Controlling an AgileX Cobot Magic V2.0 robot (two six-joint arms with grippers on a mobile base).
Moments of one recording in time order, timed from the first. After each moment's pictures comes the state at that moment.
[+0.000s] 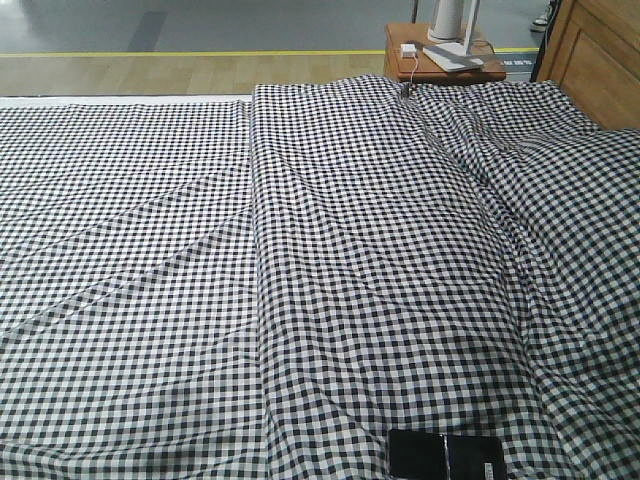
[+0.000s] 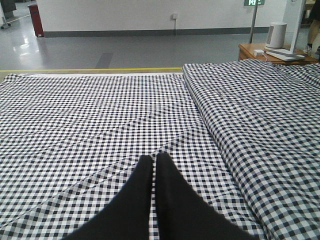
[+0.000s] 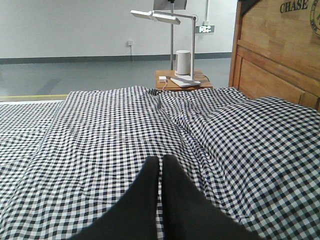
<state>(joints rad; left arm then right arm) 0.08 -0.02 0.03 -0.14 0.24 0.14 -0.06 -0.01 0.03 0.03 0.15 0.00</state>
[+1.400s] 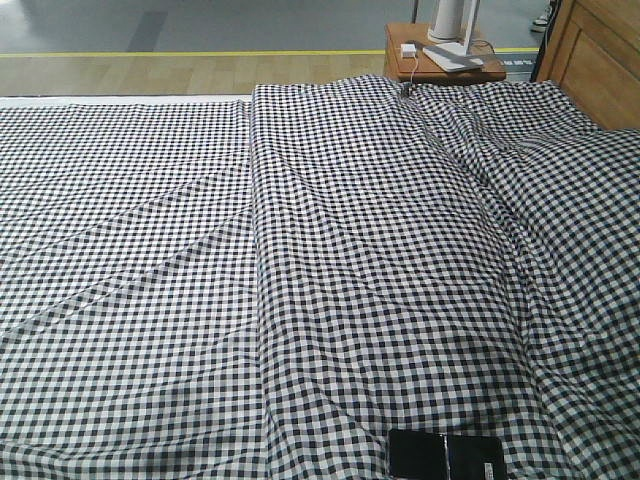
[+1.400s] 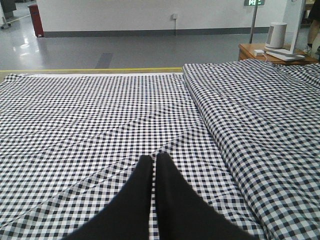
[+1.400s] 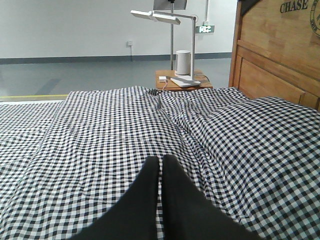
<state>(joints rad) 0.08 -0.02 0.03 -0.14 0.24 0.14 -0.06 -0.01 0.03 0.03 0.15 0.00</state>
